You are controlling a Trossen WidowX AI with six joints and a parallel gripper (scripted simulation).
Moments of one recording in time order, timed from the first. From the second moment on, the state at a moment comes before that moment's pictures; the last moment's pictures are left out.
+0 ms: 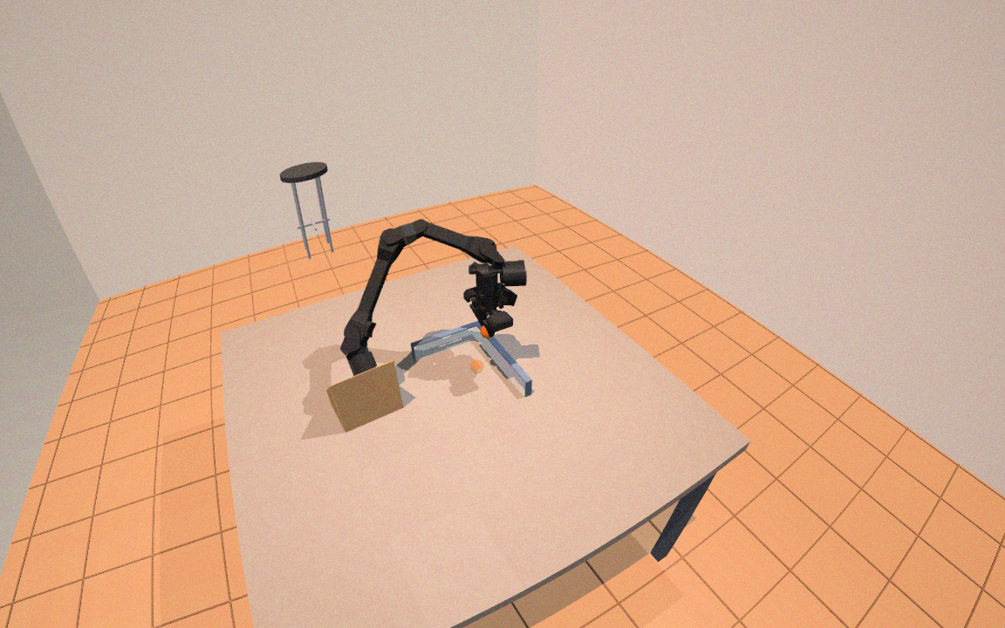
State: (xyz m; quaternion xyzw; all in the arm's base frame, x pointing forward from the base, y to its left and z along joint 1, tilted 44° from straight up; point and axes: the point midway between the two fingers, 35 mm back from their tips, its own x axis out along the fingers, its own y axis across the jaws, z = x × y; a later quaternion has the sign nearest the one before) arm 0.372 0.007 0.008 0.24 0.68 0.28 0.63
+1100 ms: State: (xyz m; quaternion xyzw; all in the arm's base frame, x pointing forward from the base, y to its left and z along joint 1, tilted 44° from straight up) arm 0.331 0.073 -0.053 0.23 0.68 0.29 0.64
